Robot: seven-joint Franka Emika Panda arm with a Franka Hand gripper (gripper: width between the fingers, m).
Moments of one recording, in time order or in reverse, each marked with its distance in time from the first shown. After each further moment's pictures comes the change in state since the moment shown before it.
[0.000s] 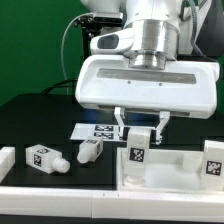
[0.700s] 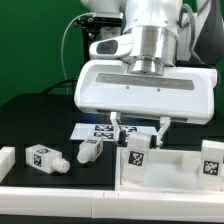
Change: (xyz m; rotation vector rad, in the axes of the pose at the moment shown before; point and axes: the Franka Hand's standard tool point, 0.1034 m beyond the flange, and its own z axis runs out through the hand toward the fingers) arm -0.006 0.001 0.005 -0.006 -0.008 -0.005
